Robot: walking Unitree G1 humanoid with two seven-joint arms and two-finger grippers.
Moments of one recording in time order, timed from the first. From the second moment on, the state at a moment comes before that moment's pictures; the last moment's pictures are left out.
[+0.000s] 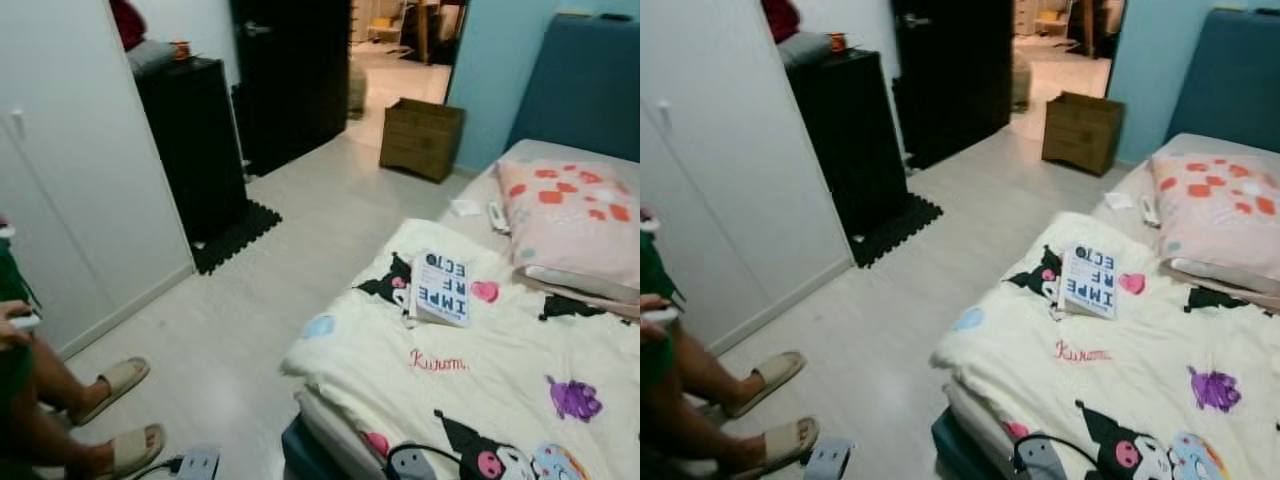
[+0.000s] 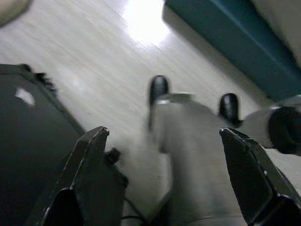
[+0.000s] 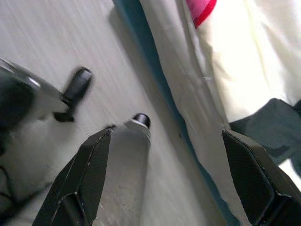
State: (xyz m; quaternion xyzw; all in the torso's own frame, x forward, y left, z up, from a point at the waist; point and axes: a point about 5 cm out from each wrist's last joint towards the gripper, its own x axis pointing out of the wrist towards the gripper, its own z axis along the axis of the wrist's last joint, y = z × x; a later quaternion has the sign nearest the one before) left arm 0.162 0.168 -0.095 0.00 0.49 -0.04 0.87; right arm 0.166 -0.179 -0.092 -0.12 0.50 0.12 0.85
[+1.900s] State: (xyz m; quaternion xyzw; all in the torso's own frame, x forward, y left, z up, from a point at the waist) left arm 0.171 0.165 -0.091 -0.02 0.47 -0.02 0.88; right arm 0.170 -0.178 -0.091 -0.14 0.49 0.13 0.85
